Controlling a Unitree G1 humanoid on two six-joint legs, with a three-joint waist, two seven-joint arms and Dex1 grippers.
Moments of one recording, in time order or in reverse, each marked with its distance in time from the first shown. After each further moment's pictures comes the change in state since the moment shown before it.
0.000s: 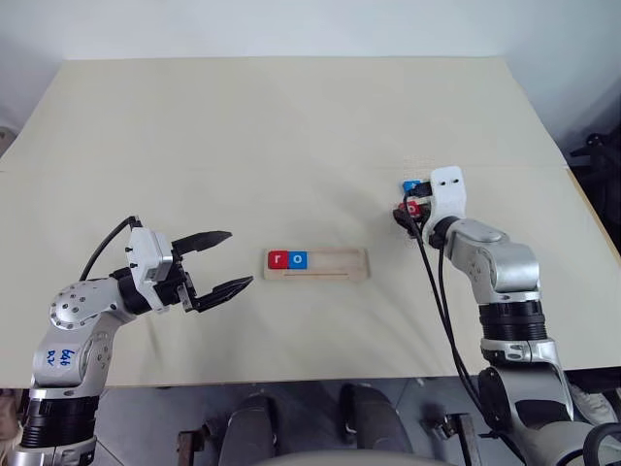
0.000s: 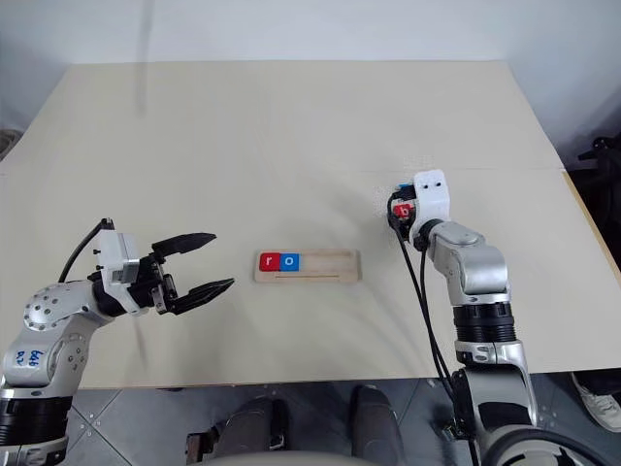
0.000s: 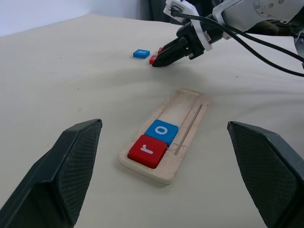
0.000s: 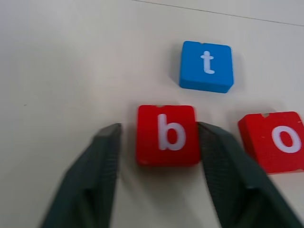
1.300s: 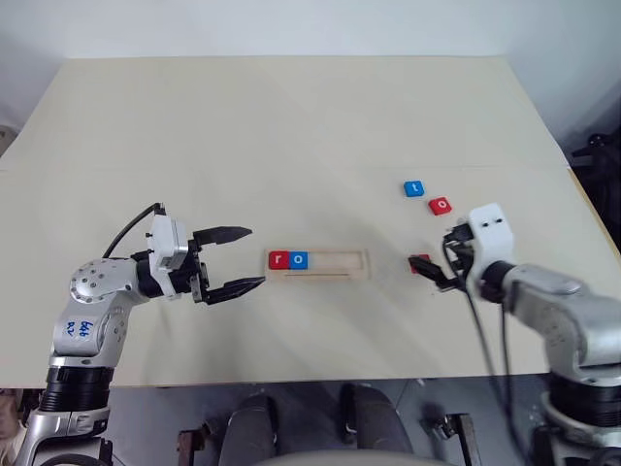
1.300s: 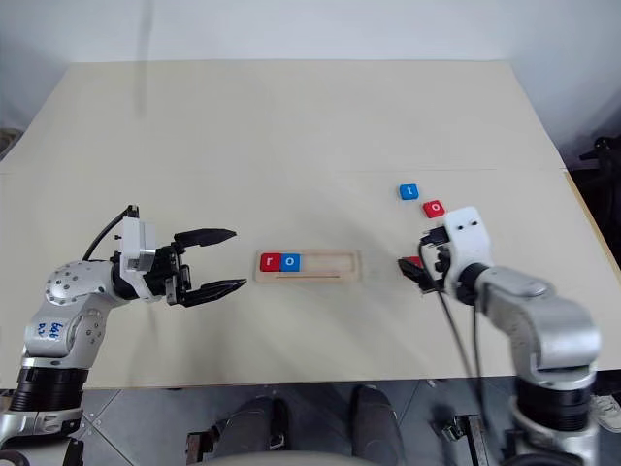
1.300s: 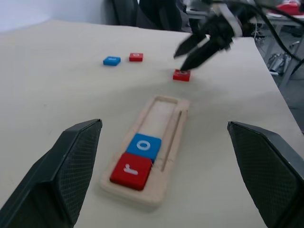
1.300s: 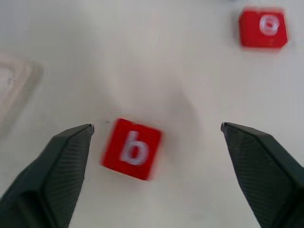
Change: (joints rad) left arm -0.136 0.007 -0.092 0.130 0.009 -0.026 -0.168; right arm 0.334 -0.380 -0.096 -0.539 0.178 0.289 0.364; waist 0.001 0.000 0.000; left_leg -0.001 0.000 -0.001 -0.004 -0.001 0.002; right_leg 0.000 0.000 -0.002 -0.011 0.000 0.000
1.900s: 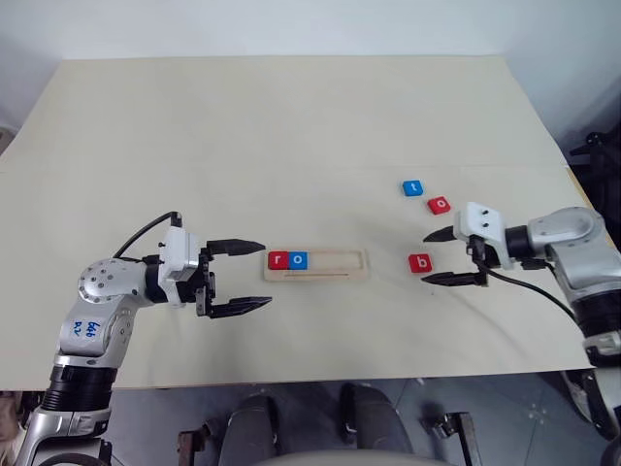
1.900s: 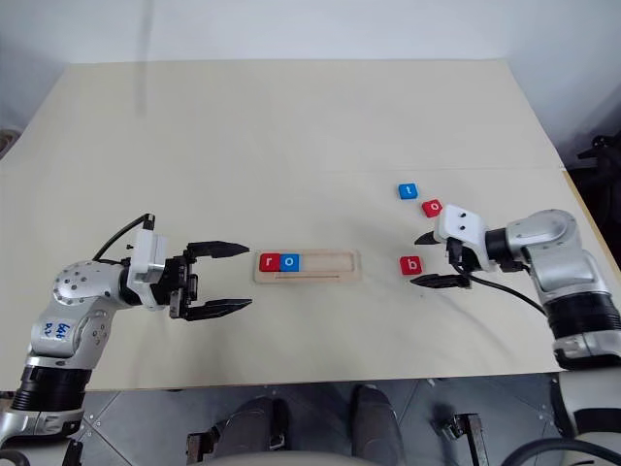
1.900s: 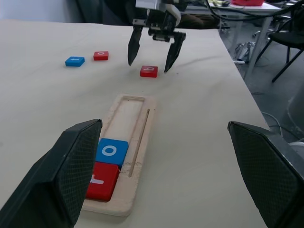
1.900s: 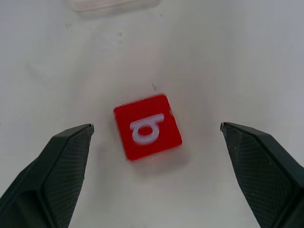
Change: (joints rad) left arm -0.015 0.000 -0.050 -0.037 0.014 -0.017 -0.042; right arm -0.392 -0.075 0.385 0.978 -0.282 -1.135 0.808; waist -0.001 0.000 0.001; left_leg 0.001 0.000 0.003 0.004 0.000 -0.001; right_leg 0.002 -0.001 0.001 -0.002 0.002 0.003
